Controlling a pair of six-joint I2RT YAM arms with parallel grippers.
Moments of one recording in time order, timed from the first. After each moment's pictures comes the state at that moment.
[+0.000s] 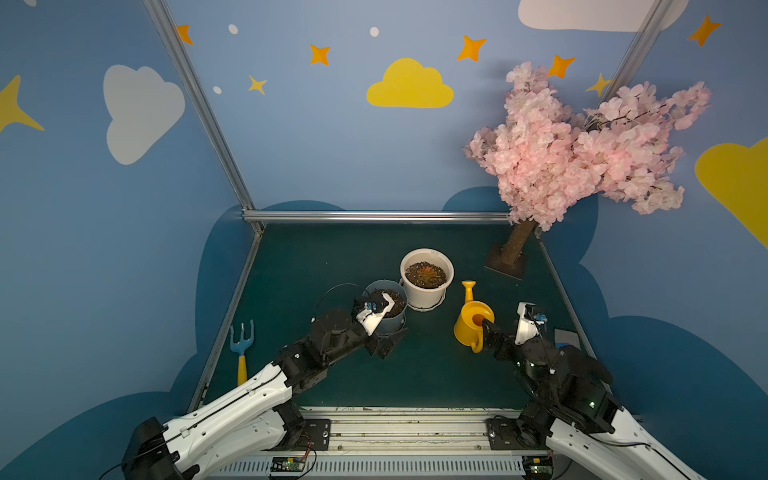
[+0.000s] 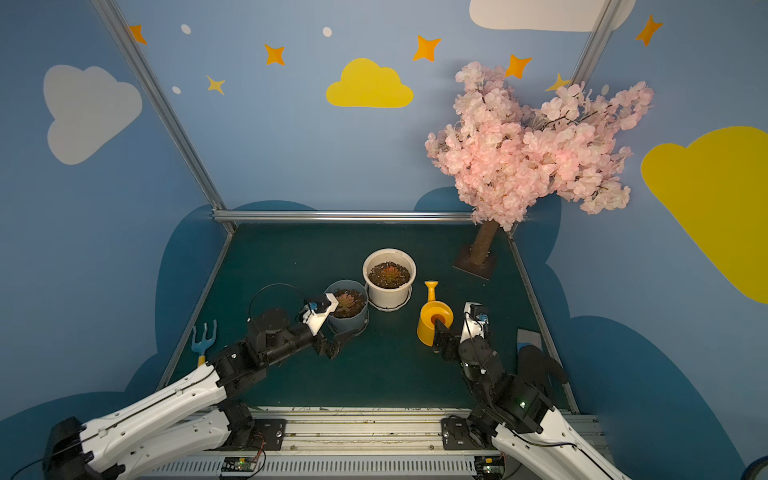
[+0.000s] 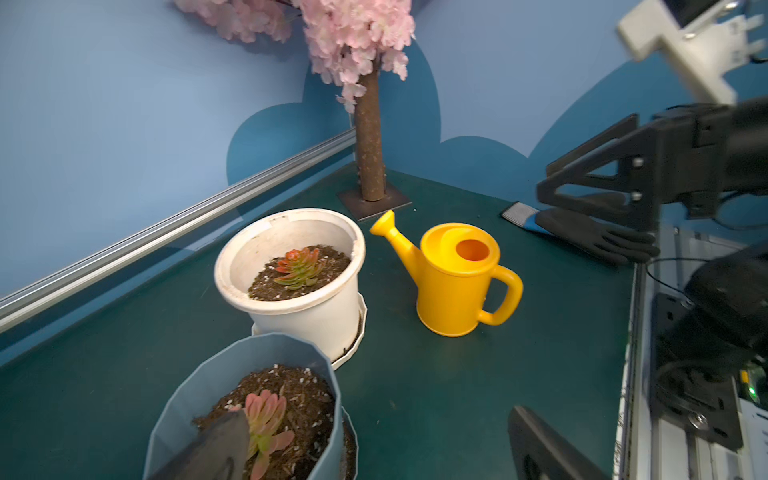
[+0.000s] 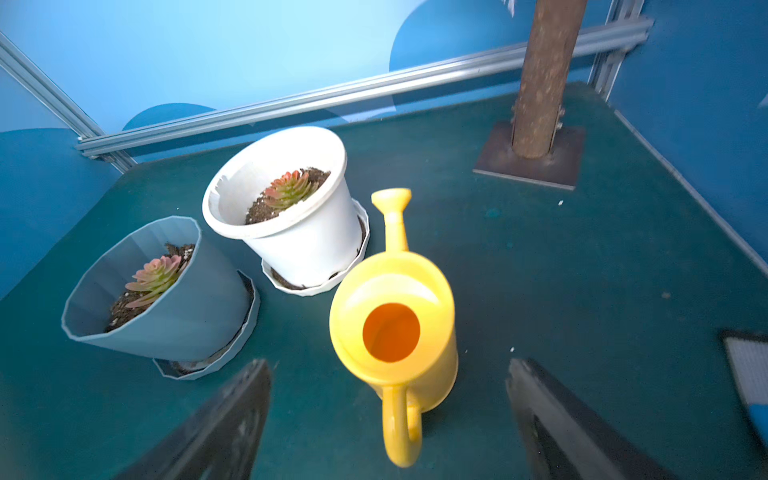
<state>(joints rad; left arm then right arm) -0.77 0.88 0.61 0.00 0.07 0.06 0.86 0.41 0.57 -0.60 0.64 0.46</state>
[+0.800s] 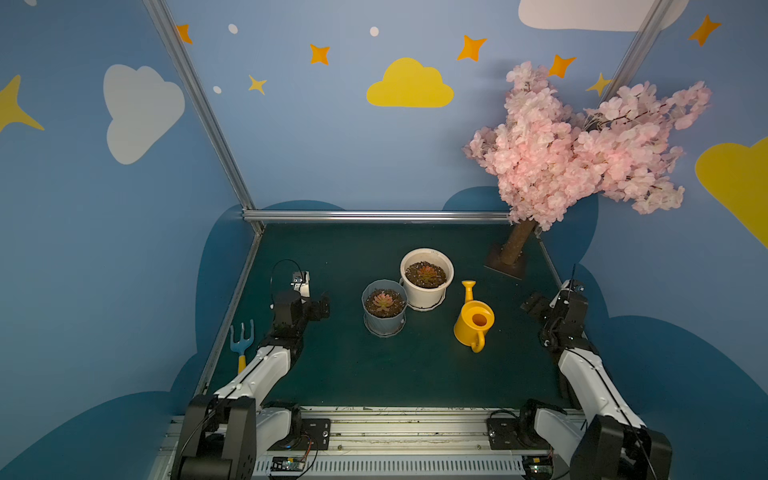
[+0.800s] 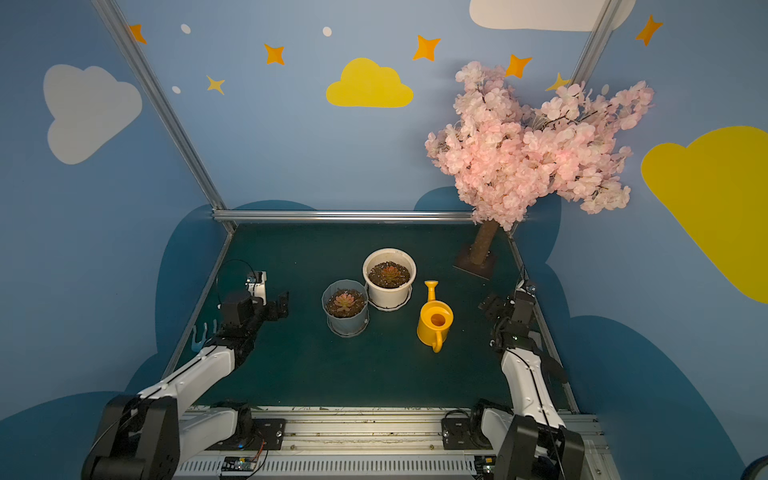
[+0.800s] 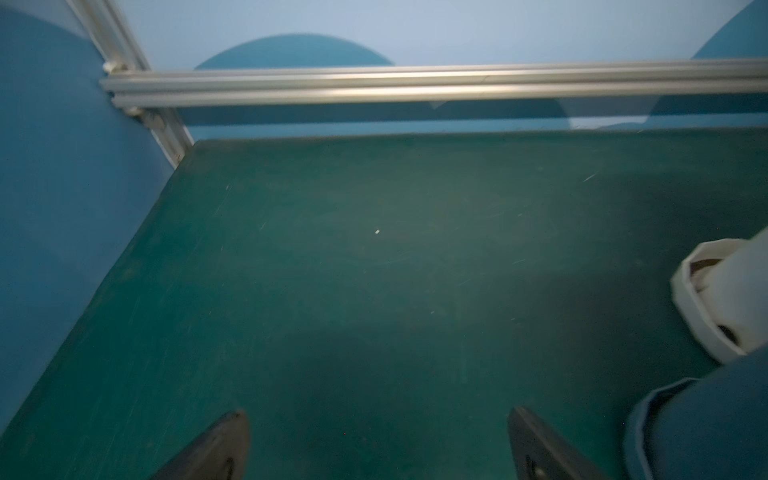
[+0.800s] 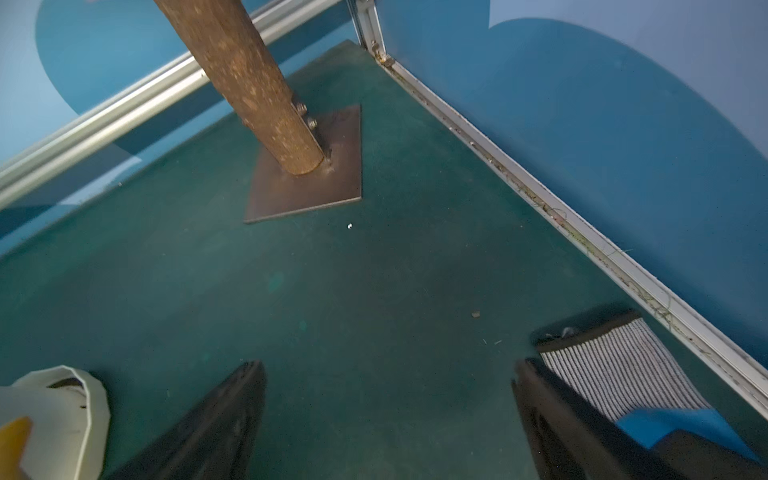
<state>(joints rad) -0.03 1.20 0.39 0.34 -0.05 -0.02 -0.21 1.05 0.49 -0.02 0.07 0.30</state>
